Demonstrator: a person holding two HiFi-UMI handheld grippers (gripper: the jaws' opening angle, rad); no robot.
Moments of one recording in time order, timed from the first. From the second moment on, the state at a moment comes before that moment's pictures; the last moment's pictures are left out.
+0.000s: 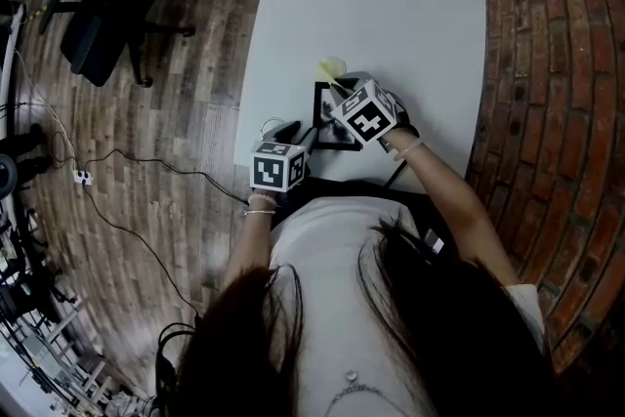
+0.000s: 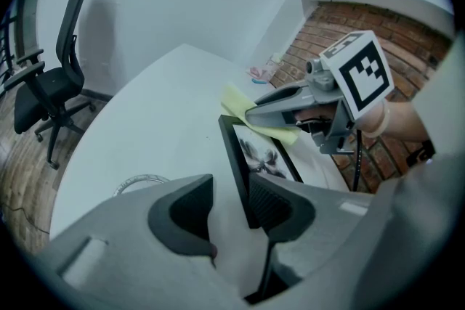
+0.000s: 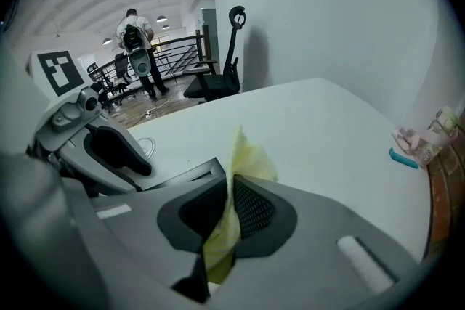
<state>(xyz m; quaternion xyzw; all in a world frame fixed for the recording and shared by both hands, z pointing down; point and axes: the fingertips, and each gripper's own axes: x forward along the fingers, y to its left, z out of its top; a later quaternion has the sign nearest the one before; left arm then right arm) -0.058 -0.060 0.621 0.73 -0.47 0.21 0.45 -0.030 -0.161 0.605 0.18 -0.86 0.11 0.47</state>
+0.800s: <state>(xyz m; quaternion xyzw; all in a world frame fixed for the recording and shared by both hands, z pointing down) -0.058 -0.059 0.621 0.73 -0.47 0.21 0.44 -0.002 -0.167 0.605 0.22 -0.85 0.13 0.47</state>
